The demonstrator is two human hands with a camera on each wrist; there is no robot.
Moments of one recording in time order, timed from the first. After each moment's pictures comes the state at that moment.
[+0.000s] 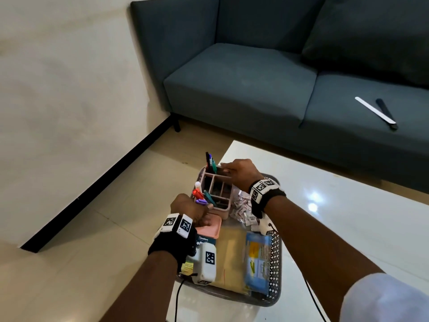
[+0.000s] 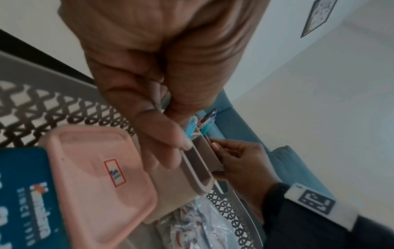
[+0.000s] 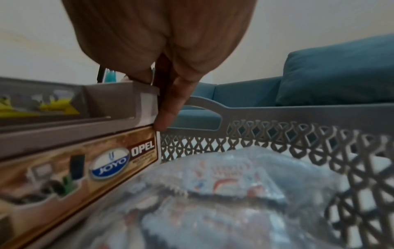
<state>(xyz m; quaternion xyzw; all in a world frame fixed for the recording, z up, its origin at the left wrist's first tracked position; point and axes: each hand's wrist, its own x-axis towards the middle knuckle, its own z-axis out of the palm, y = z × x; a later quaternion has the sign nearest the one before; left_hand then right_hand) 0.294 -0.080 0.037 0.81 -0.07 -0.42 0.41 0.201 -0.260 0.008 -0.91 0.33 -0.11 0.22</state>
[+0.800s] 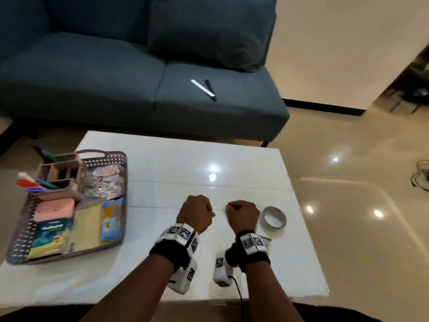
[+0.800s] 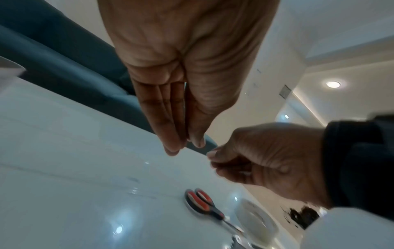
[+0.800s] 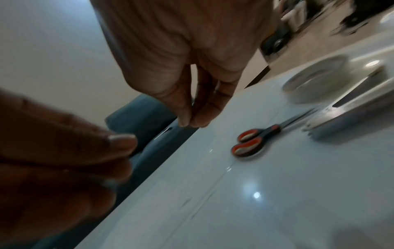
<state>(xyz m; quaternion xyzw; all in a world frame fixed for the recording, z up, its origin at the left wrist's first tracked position) -0.102 -0.061 0.056 0.67 -0.67 -0.29 0.16 -0.250 -0.064 0.037 -0.51 0.76 -0.31 0.26</state>
